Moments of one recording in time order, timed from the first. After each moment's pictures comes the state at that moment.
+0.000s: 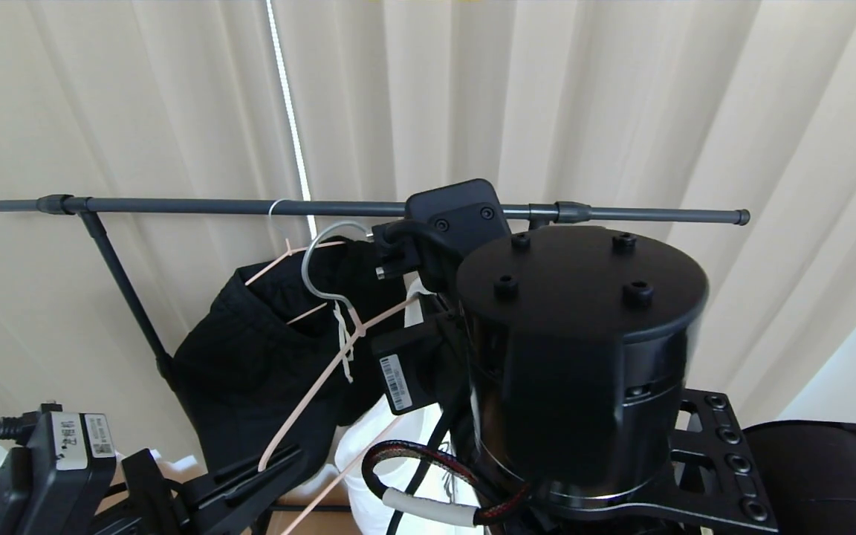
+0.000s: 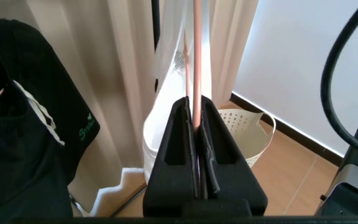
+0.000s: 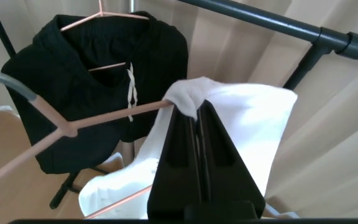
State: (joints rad) left arm -0.75 1.31 0.00 -1.24 -0.04 0.03; right arm 1.19 1.85 -1.18 -0.48 -0.93 0.04
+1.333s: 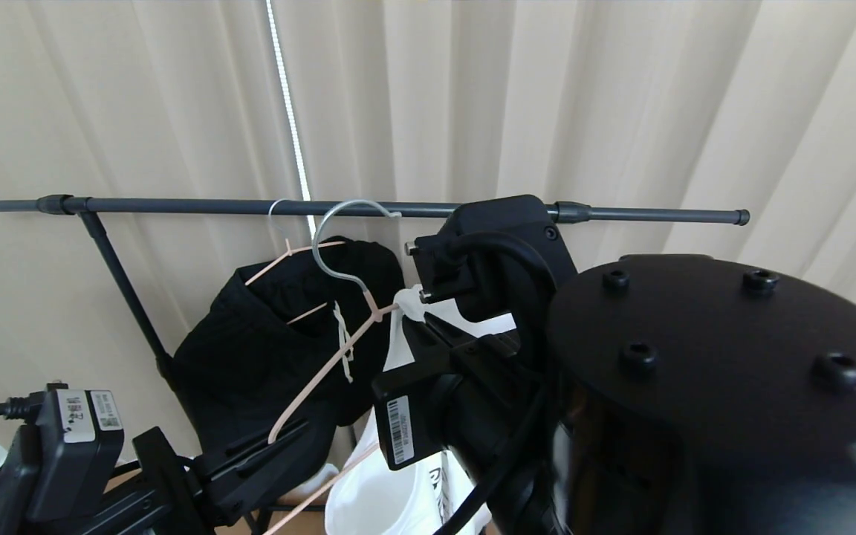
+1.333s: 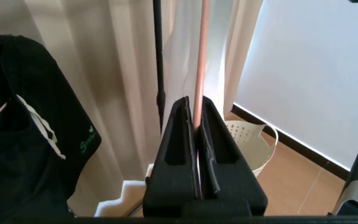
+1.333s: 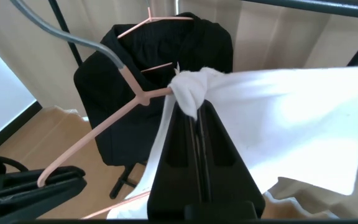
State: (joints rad) left arm -0.73 1.40 0.00 -1.41 -0.04 0.03; right arm 1.24 1.77 -1.08 -0.49 -0.79 0.20
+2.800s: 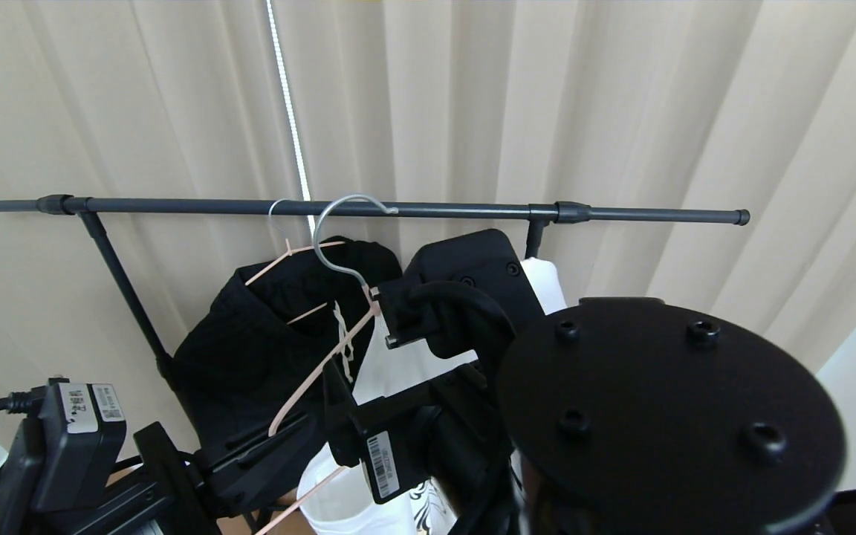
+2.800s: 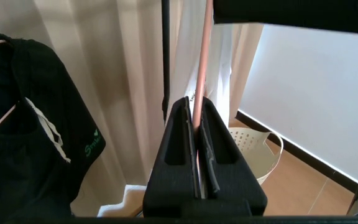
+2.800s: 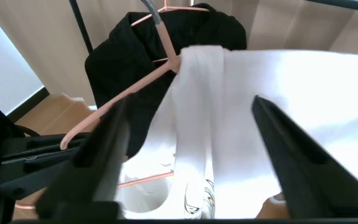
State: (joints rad) left arm -0.72 1.41 0.00 -1.43 -0.04 0.02; right arm 1.26 1.79 -1.07 -0.48 -0.77 0.19
